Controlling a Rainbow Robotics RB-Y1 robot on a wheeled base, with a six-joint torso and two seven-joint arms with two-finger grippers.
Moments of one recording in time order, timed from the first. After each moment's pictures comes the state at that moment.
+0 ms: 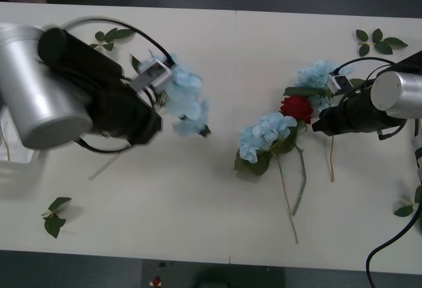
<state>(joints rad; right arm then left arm) -0.51 -0.46 -0.05 -1.28 -0.61 1.30 1.81 -0.67 0.91 -0.59 -2.14 0.83 1.41 -1.30</state>
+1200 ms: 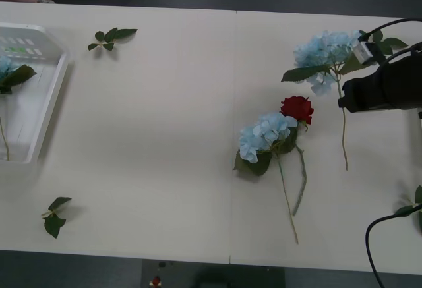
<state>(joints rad) -0.51 -0.46 -0.30 -1.58 -0.76 1.65 1.78 -0.52 1.02 -0.02 -1.16 0.65 1.22 -1.35</state>
